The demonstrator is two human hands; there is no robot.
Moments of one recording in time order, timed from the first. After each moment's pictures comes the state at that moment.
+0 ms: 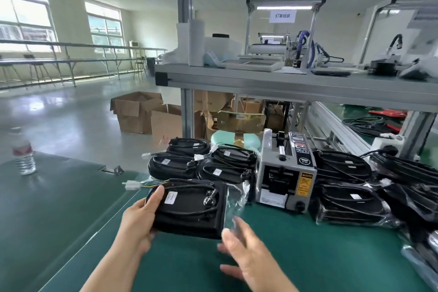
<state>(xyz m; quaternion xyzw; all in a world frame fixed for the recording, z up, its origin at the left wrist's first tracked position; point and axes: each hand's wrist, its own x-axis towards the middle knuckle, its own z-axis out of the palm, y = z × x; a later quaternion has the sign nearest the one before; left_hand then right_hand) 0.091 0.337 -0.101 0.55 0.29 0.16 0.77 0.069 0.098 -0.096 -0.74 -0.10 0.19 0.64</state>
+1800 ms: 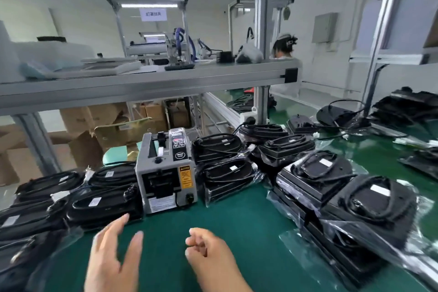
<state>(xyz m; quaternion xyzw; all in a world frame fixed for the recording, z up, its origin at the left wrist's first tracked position) 0.089 0.169 -0.101 0.82 -0.02 0.30 0.48 0.061 0.002 -0.106 -0.76 0.10 0.01 0.64</state>
